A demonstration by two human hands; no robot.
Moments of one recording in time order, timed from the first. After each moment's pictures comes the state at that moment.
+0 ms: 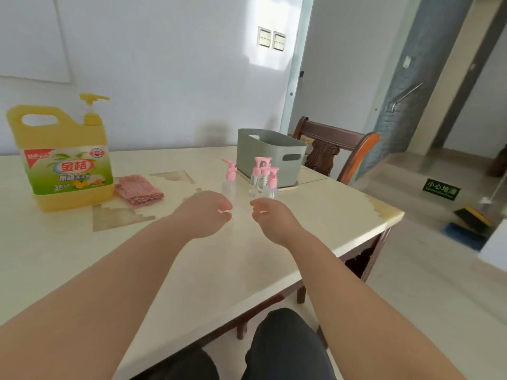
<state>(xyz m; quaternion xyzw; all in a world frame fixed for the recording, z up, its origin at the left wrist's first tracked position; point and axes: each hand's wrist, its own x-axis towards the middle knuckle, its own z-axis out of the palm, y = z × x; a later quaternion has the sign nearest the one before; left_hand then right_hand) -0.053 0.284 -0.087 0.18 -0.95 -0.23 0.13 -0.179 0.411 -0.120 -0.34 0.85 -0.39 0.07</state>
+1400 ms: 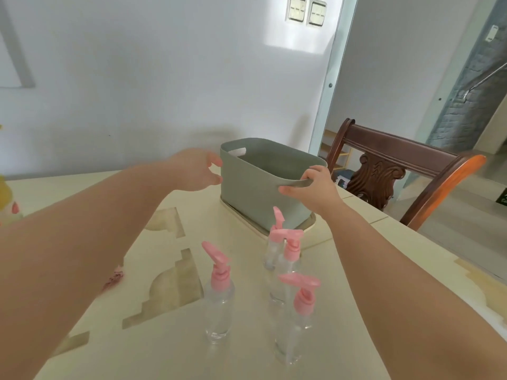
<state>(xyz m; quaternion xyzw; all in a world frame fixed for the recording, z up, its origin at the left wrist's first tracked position) -0.288 0.092 -0.004 0.27 -0.94 -0.20 0.10 -0.471 0.273 -0.061 -0.32 0.85 -0.41 -0.02</state>
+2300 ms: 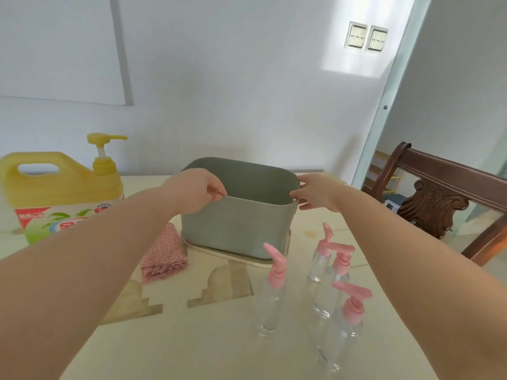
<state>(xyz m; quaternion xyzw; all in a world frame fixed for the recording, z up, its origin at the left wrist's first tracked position) -0.184 0.052 -0.018 0.27 -0.94 -0.14 0.14 -0.420 0.200 -0.014 -0.42 0.81 -0.35 0.23</state>
